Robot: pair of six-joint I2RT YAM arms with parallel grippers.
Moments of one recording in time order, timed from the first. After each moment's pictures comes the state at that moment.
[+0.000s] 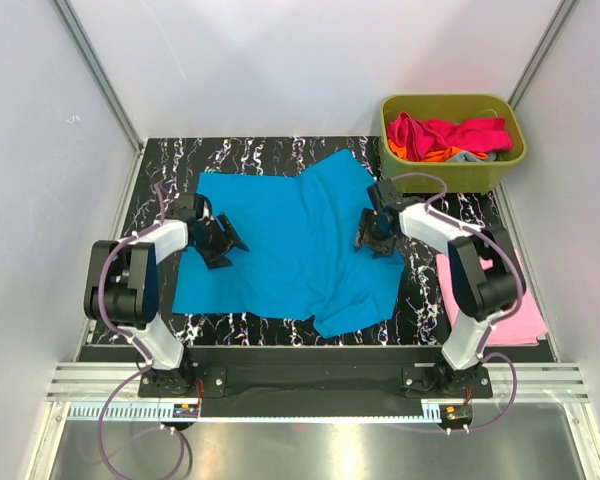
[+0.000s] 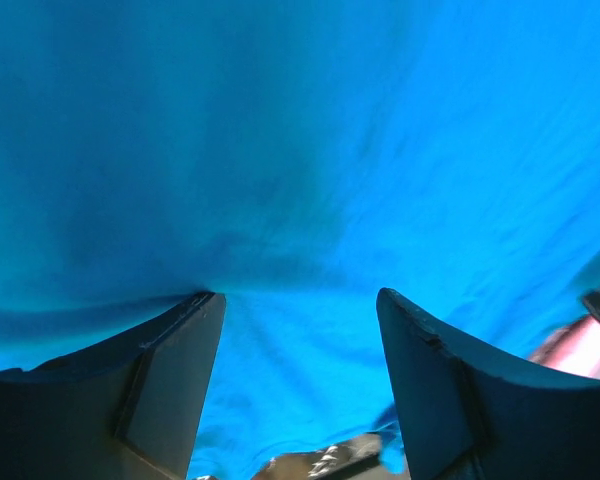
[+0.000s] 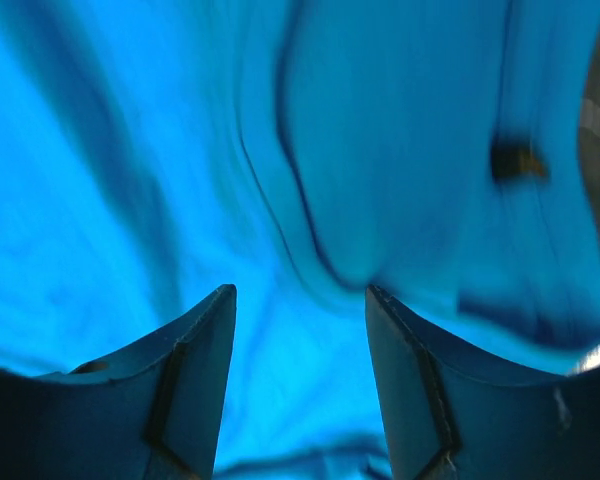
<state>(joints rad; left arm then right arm) -0.07 1.67 0.92 -0.40 0.34 -0.68 0.38 1.77 1.14 -0.54 -0.04 0.63</state>
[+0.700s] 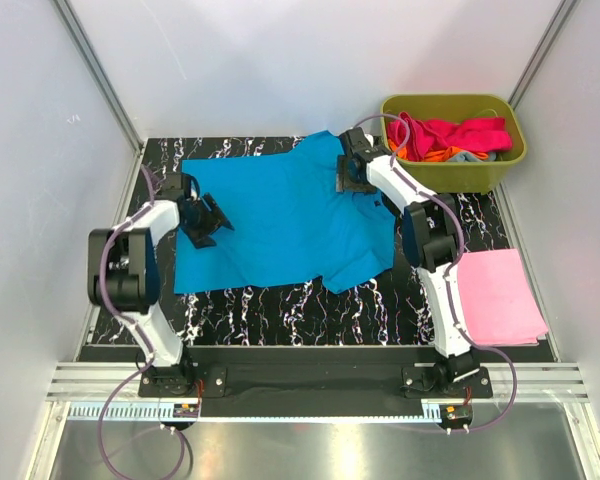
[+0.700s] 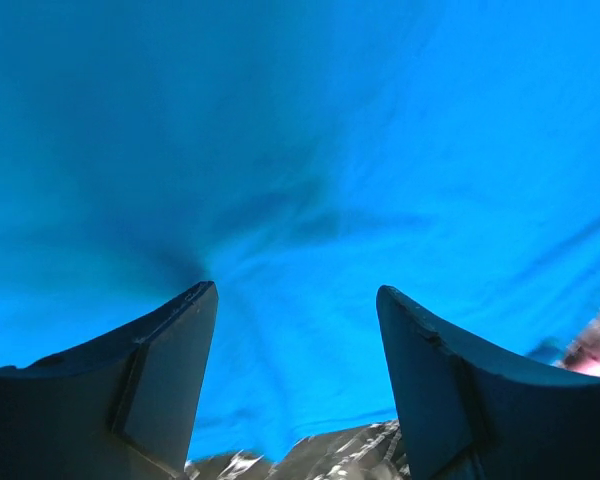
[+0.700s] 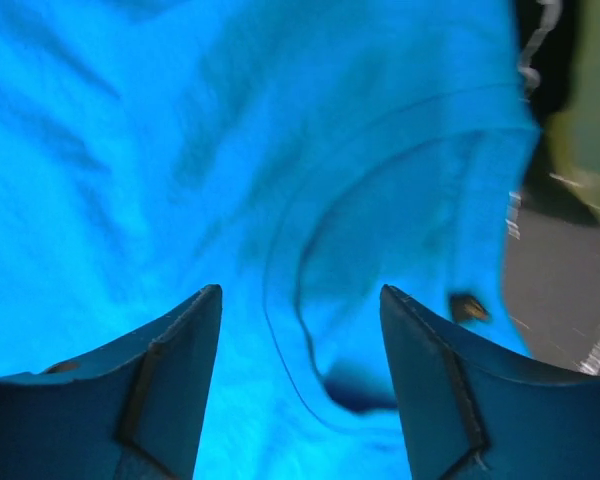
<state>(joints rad) 0.02 1.81 1.15 -0.46 0.30 -0.65 0.38 2.41 2.11 -0.71 0.22 0.37</state>
